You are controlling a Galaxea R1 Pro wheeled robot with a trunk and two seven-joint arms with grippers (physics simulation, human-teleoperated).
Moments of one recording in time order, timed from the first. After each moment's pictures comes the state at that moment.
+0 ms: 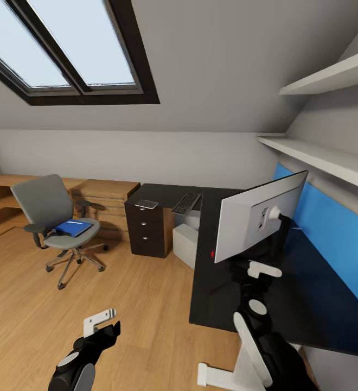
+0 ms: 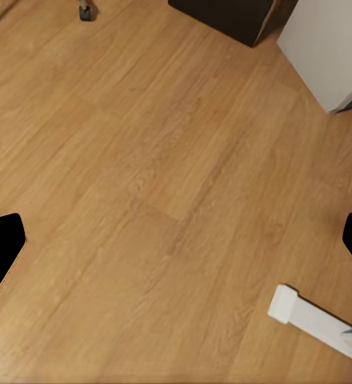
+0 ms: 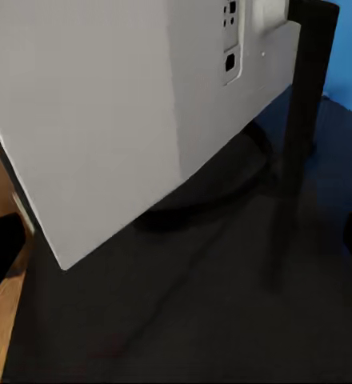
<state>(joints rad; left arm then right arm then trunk) -0.04 -0.05 -0.04 -1.50 0.36 0.53 0.41 -0.33 0.04 0.25 -1.43 -0.22 0.24 -0.65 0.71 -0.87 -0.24</state>
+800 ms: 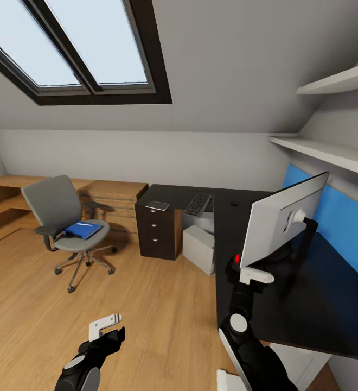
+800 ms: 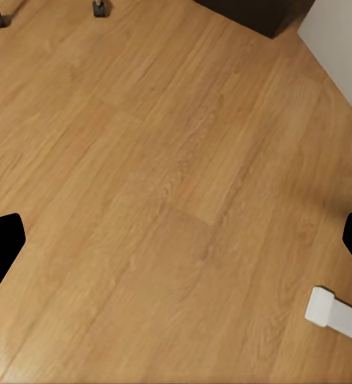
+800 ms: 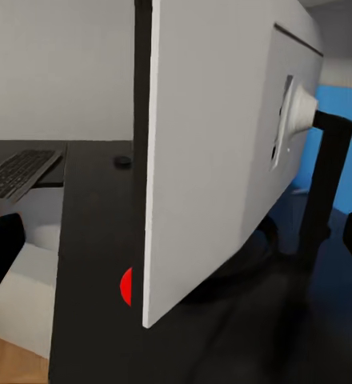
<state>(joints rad) -0.04 -0.05 -0.08 -1.46 0.36 0.53 0.41 -0.35 0.07 0.32 -1.20 0.07 -0.09 -0.79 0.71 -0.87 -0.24</state>
